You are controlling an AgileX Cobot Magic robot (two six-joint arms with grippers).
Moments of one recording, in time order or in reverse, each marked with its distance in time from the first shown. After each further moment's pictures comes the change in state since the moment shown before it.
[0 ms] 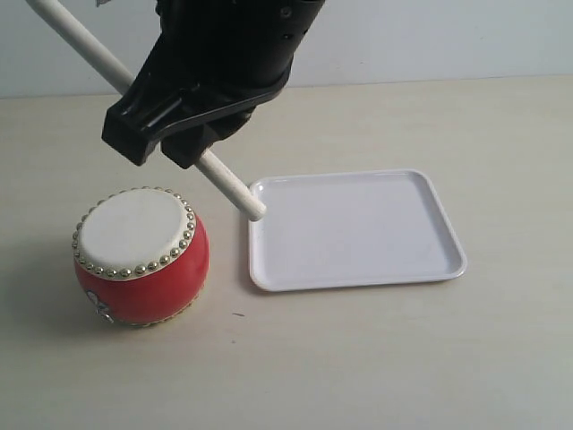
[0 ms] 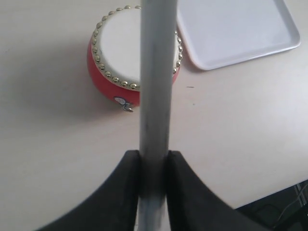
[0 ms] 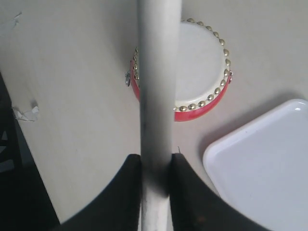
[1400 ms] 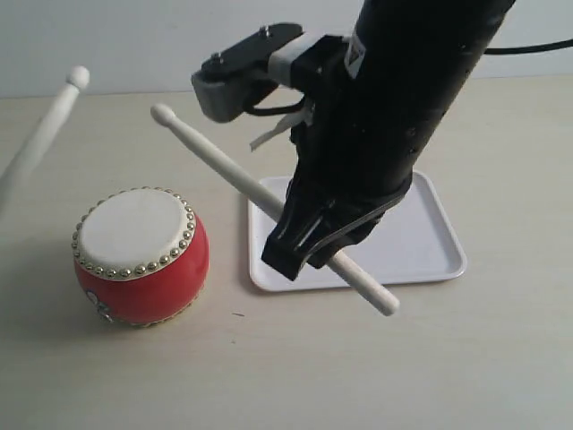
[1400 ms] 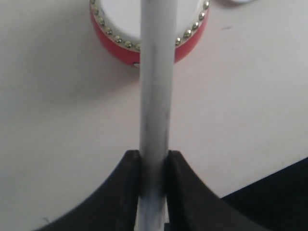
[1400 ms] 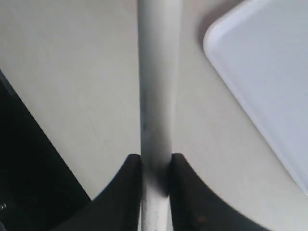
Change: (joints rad) left arm 0.000 0.214 0.000 0.036 0.053 0.216; right arm -0.067 -0.112 0.326 -0.036 0.059 0.030
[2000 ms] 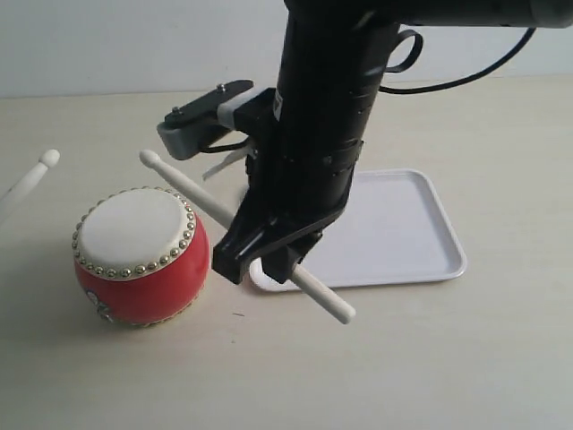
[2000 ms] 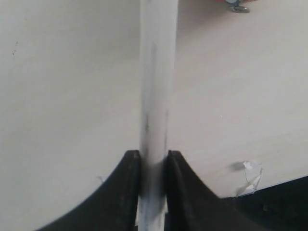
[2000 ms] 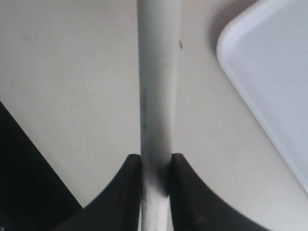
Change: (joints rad) left arm 0.143 0.058 0.133 0.121 0.000 0.090; right arm 0.002 0.214 -0.103 0.023 0.010 0.008
